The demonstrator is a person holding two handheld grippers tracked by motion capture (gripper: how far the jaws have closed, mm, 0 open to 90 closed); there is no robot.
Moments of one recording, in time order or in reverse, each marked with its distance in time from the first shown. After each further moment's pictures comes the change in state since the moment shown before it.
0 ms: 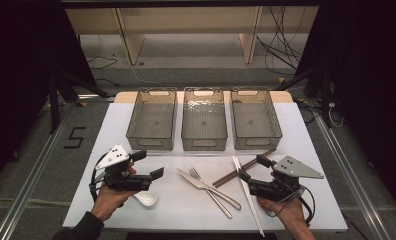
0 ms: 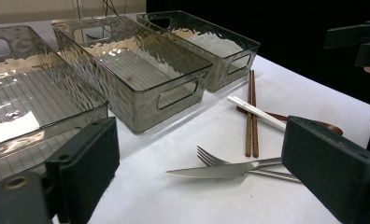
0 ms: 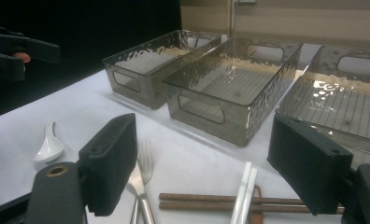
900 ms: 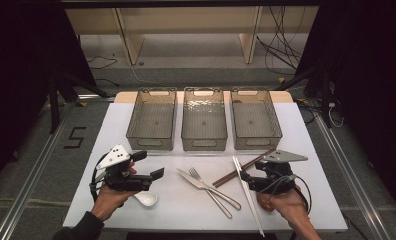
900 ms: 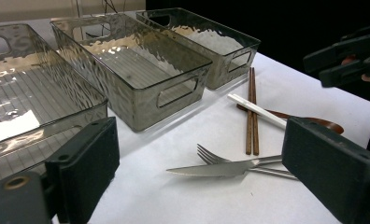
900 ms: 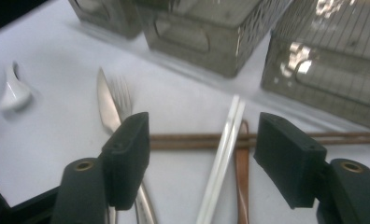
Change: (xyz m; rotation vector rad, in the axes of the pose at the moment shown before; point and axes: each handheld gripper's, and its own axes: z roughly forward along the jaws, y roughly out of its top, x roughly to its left) left arm 0.000 0.000 0.000 0.013 0.001 0.002; right arm -0.013 0.002 0.024 0.355 -0.053 0.039
